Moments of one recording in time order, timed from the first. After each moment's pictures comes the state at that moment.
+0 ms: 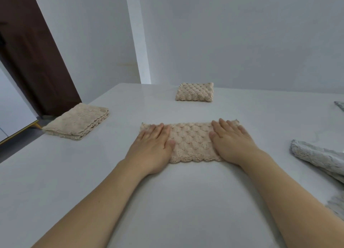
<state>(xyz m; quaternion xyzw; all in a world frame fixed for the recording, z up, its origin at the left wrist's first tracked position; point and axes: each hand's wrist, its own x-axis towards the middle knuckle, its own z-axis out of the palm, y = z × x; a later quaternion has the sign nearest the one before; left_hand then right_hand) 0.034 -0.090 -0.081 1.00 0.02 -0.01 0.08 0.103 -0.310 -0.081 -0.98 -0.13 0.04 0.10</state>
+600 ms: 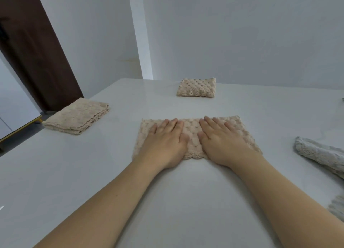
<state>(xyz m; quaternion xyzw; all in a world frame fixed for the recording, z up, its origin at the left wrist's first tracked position) 0.047 -0.123 -0.085 1.00 0.01 0.01 0.08 0.089 -0.287 -0.087 -0.97 -0.21 0.00 0.09</state>
